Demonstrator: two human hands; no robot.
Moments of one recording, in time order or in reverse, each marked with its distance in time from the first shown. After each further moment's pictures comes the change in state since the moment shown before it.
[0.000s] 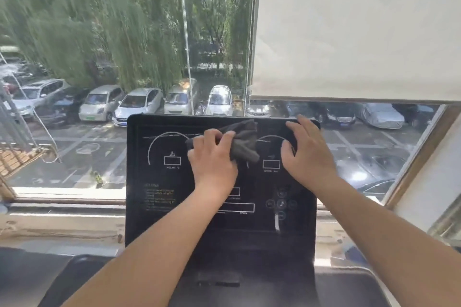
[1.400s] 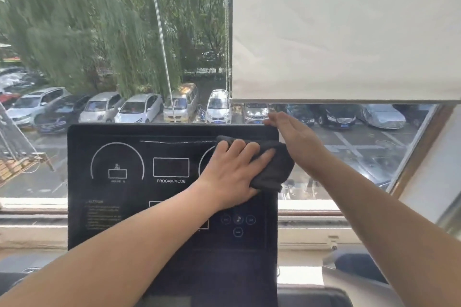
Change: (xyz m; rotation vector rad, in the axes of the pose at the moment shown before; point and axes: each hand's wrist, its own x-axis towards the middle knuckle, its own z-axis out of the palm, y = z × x) left_hand 0.022 0.103 0.055 0.341 0.034 0.723; right_hand 0.046 0.069 -0.055 0.701 -0.239 0.223
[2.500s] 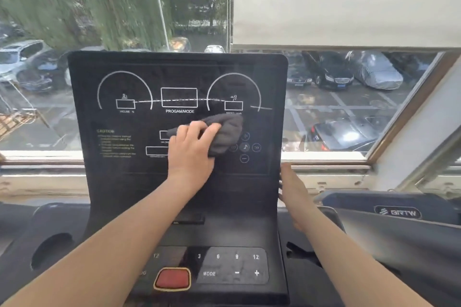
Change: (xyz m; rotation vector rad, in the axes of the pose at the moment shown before) left_hand -0.146 0.014 0.020 -0.272 -0.018 -0.514; right_hand -0.163 0.163 0.090 0.270 0.075 0.676
